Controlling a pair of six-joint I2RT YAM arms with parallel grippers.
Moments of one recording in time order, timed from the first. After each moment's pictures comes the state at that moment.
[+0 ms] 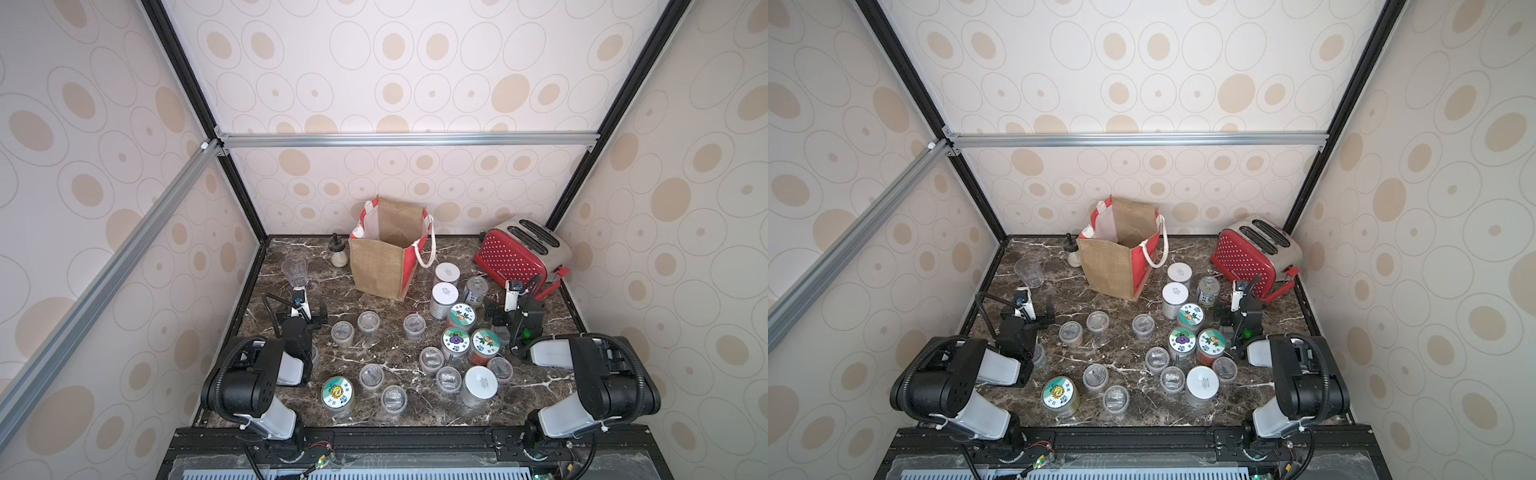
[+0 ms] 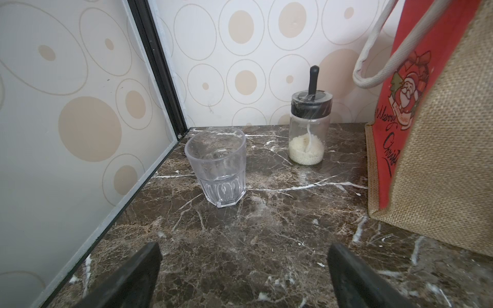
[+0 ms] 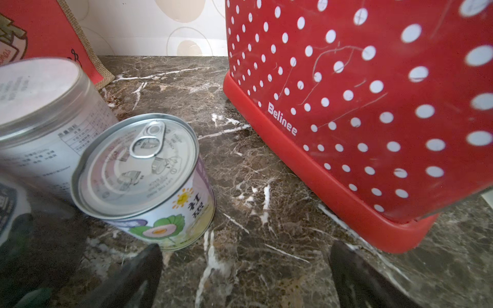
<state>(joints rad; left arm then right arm) -0.06 1.57 0.22 1.23 -0.24 0.08 0.03 1.53 0.41 0.69 0.02 0.00</state>
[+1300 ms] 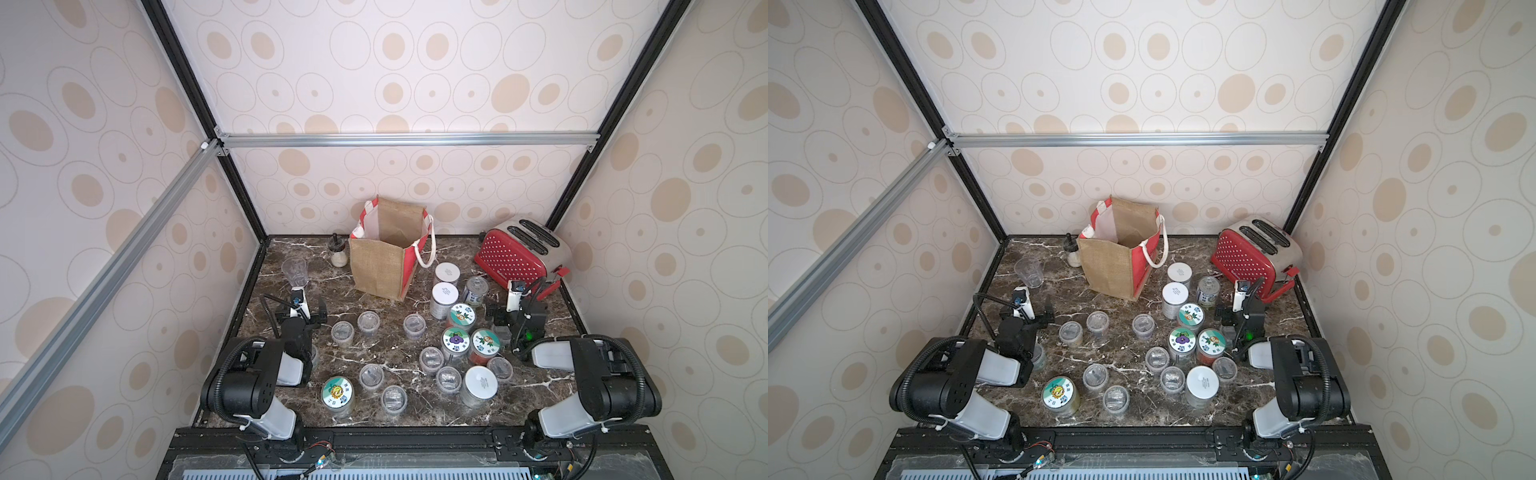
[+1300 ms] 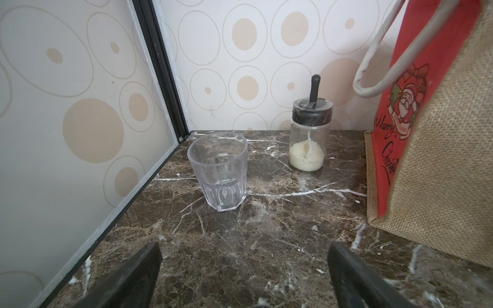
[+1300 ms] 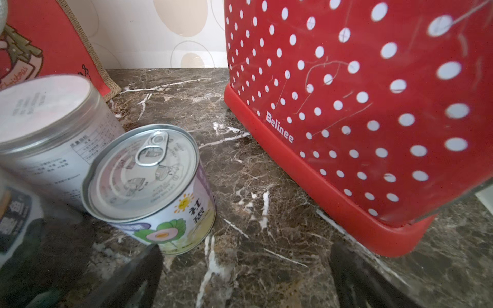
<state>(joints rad) -0.06 1.57 0.22 1.24 -0.24 0.06 0.01 1.53 0.39 0.73 -0.01 0.01</state>
